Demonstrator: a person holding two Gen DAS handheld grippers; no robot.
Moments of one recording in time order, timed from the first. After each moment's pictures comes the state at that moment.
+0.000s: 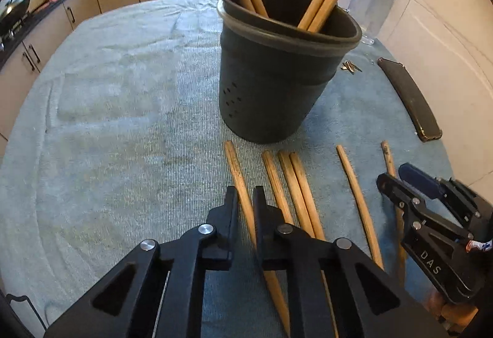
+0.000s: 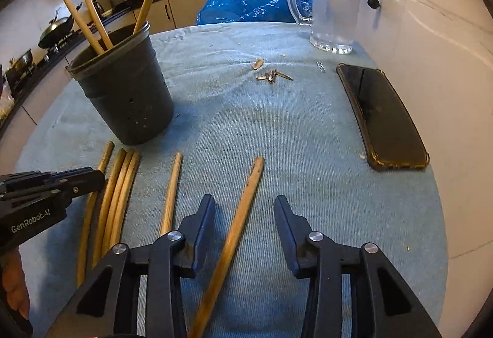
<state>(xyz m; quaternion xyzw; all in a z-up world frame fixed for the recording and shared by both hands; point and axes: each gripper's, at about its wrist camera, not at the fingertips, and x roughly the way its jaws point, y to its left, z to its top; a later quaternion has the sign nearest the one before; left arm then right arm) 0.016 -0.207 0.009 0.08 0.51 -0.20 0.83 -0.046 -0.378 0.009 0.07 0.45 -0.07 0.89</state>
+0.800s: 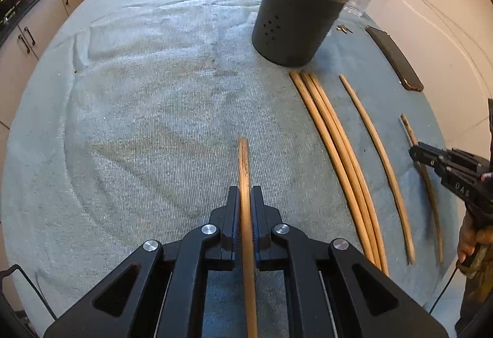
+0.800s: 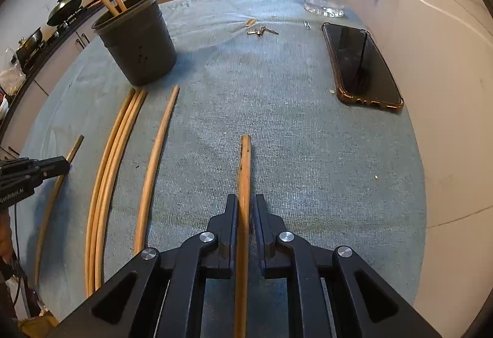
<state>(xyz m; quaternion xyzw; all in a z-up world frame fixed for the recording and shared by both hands) -0.025 -0.140 0.016 0.08 0.56 -0.23 0.79 -0.105 -0.398 0.014 0.09 0.52 -0.03 0.85</state>
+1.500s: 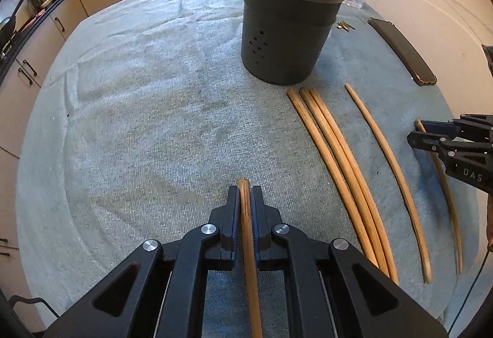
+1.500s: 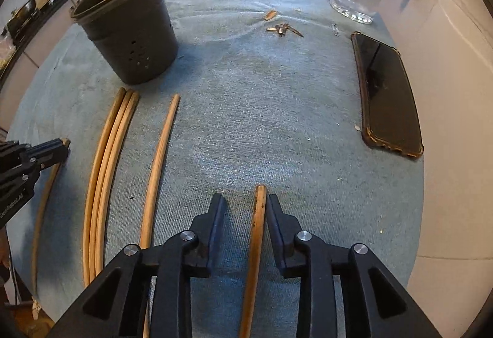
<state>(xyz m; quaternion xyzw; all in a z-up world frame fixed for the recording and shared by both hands) -0.008 -0.168 0.012 0.14 0.54 -0.22 0.80 -0.041 -0.386 0.014 0.02 0.58 -0.01 0.81</state>
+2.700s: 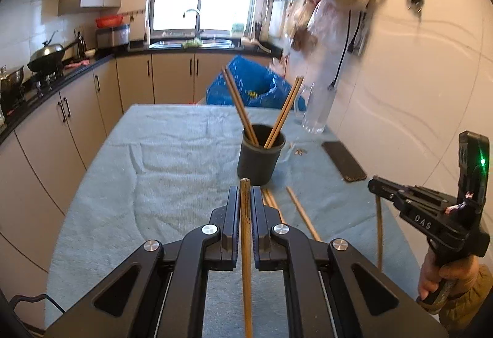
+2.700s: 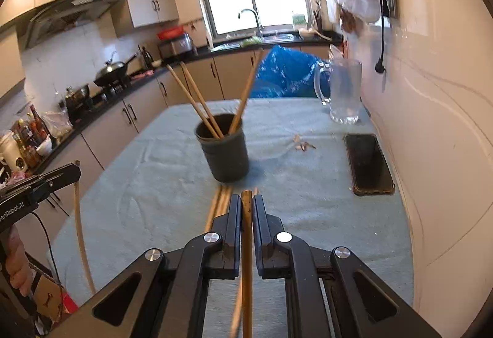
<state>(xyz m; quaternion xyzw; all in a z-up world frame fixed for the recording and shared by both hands) -0.141 -0.090 0.170 0.01 0.30 -0.24 0.92 -0.166 -0.341 0.132 0.10 0.30 0.01 0.95</state>
